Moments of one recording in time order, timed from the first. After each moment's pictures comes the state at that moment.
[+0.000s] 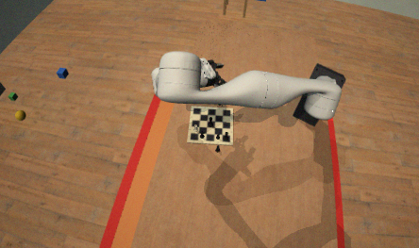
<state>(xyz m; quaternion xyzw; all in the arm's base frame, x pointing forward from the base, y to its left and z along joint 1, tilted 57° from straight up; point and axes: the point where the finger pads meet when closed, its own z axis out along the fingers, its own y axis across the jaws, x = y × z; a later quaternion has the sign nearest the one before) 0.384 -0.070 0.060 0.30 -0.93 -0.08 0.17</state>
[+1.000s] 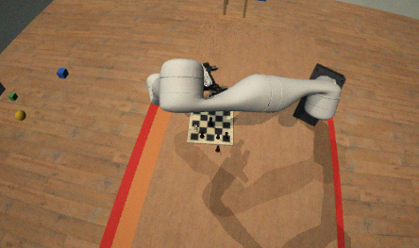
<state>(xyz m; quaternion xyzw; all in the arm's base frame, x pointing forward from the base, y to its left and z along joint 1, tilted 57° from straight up) 0.401 -0.059 0.085 0.24 -0.96 -0.05 0.15</state>
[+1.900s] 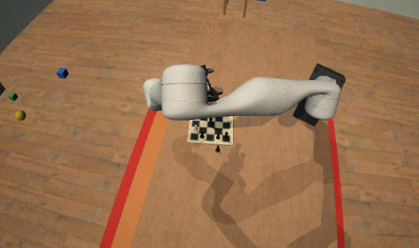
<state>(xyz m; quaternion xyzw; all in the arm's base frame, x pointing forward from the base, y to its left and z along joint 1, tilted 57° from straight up) 0.413 -0.049 0.106 0.20 -0.97 -0.03 0.12</state>
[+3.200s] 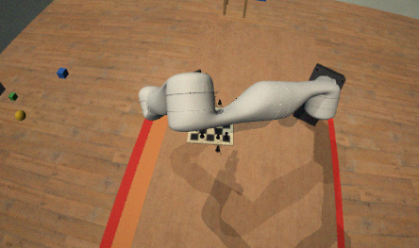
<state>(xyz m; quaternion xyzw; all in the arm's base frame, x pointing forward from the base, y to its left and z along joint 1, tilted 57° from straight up) 0.429 -0.032 0.138 0.12 -0.99 -0.01 0.08</state>
